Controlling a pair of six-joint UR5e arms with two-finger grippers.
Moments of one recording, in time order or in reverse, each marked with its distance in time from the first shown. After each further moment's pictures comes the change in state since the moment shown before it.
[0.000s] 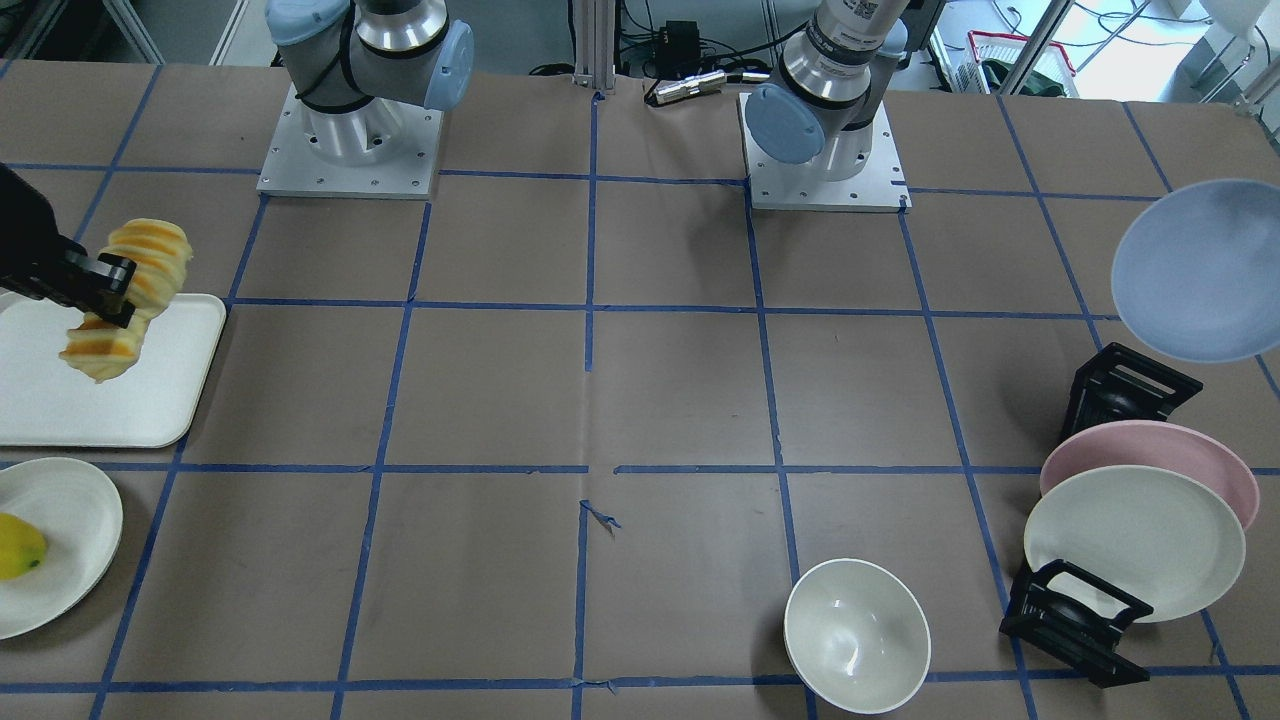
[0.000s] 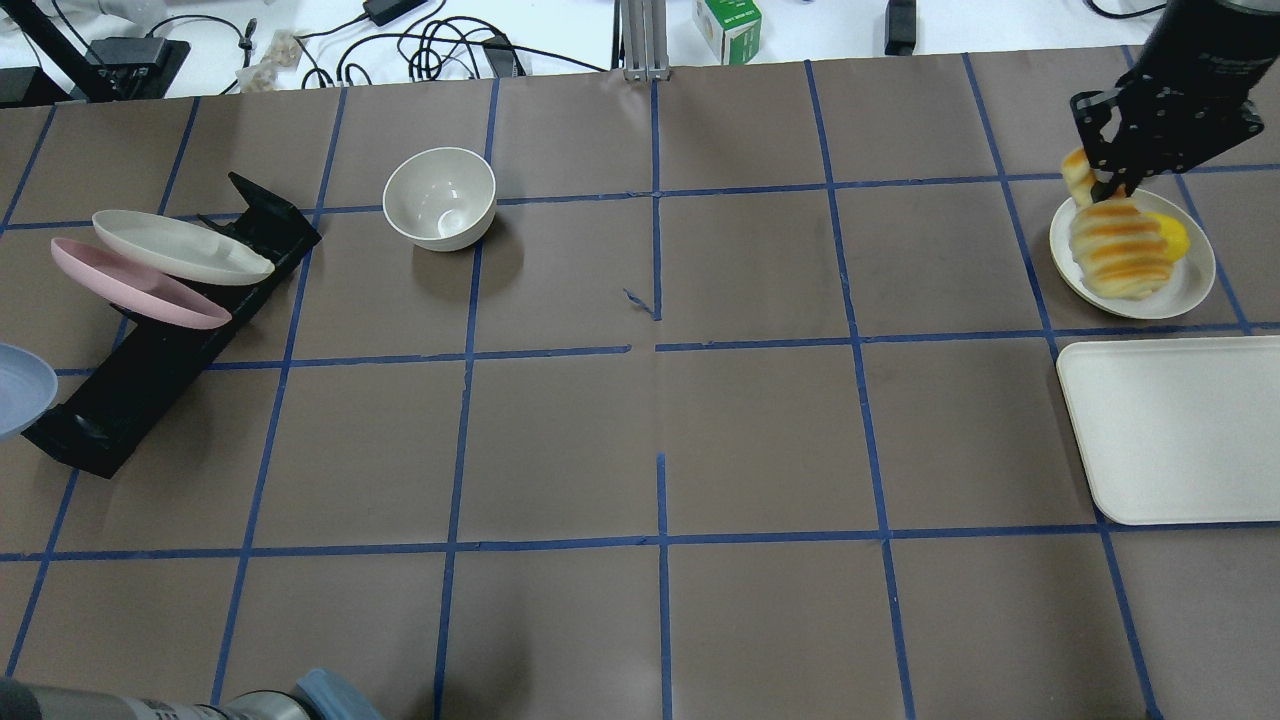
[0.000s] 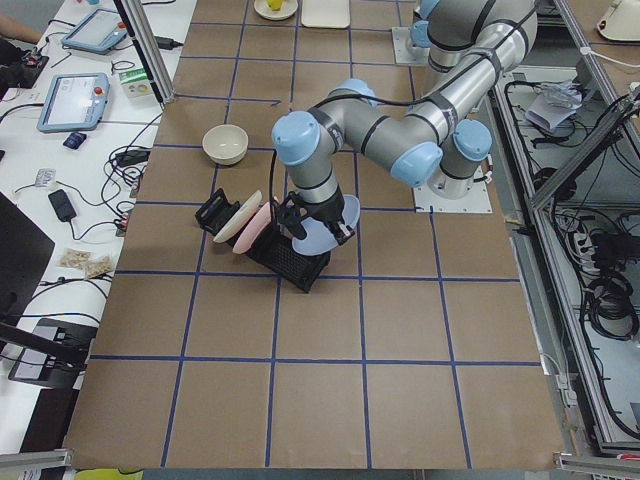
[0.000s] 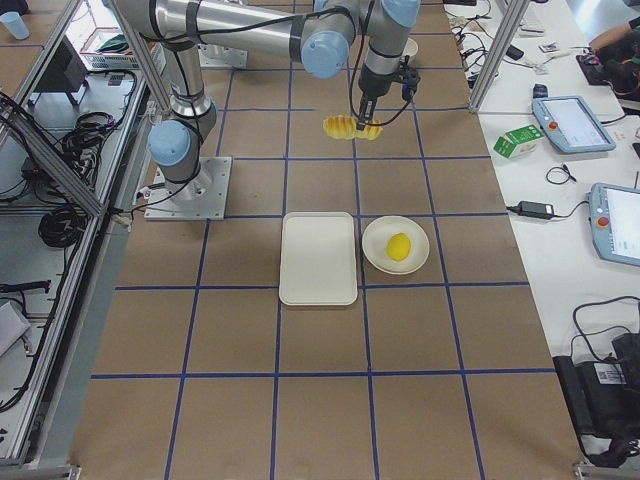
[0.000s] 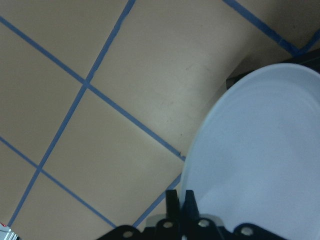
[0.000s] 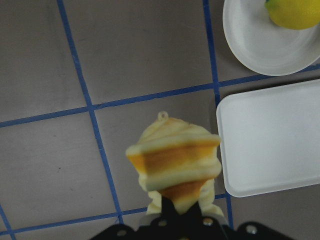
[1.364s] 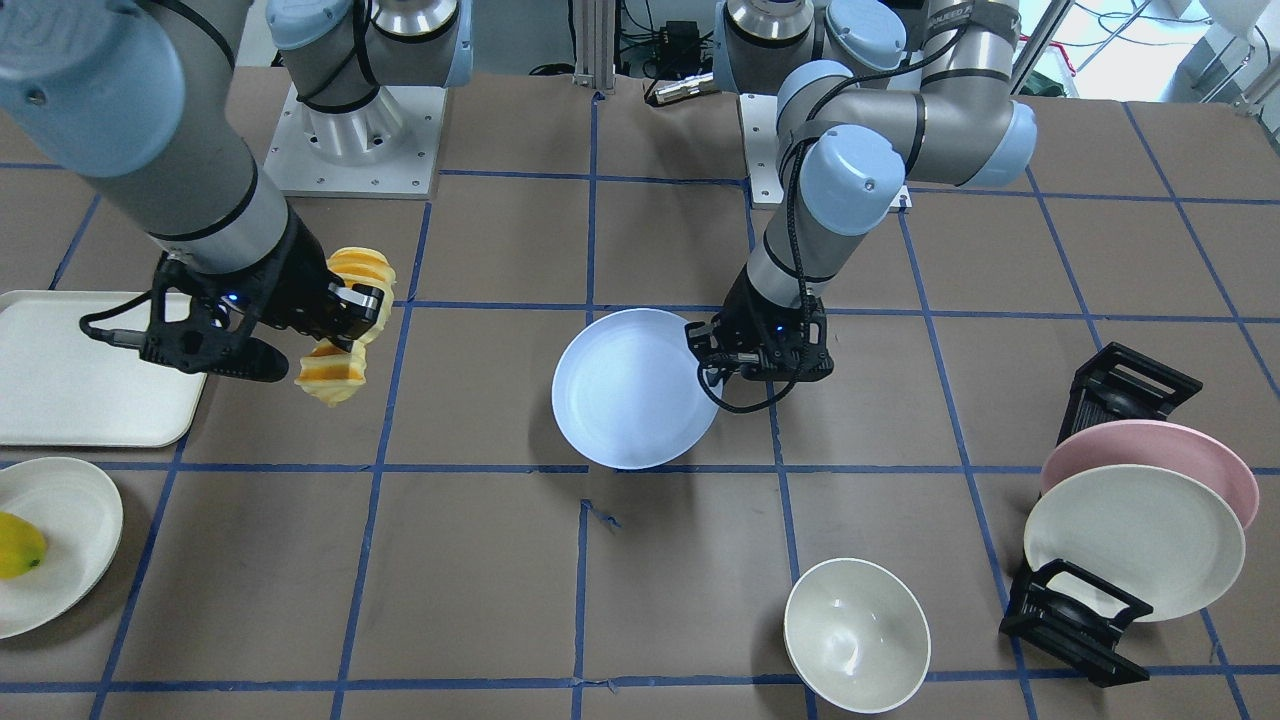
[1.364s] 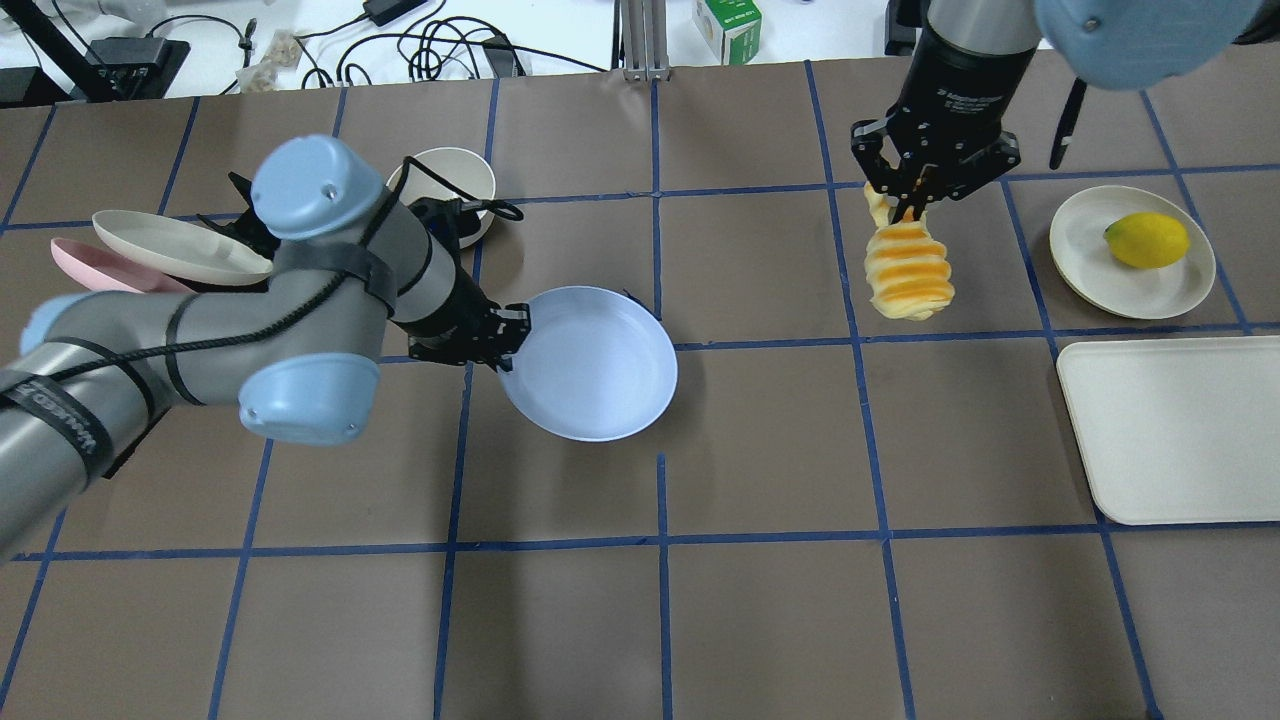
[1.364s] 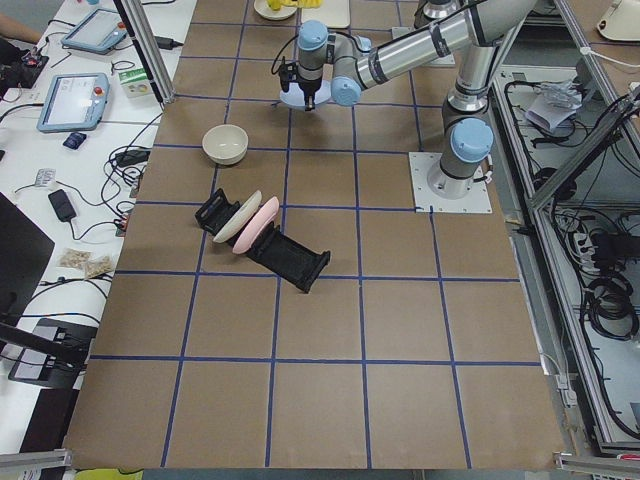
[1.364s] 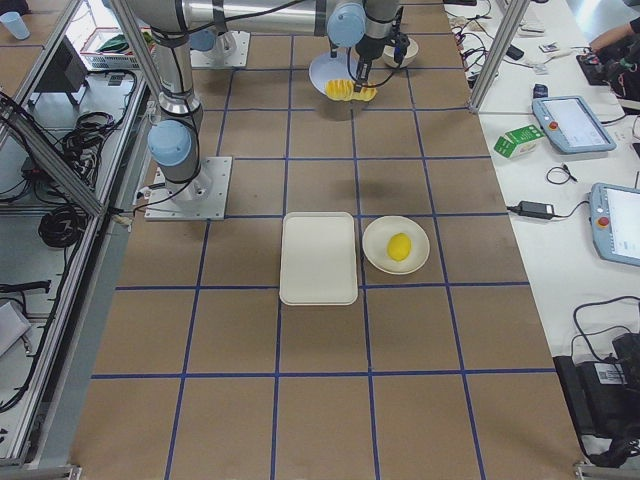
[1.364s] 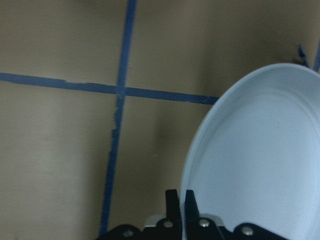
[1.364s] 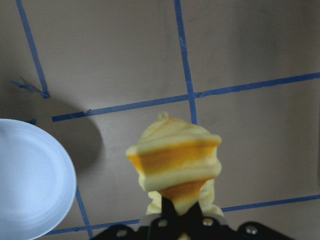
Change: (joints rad) left arm -0.942 -0.012 -0.619 0.869 -0.510 -0.431; right arm 0.281 0.070 0.010 -0.077 0.079 0.264
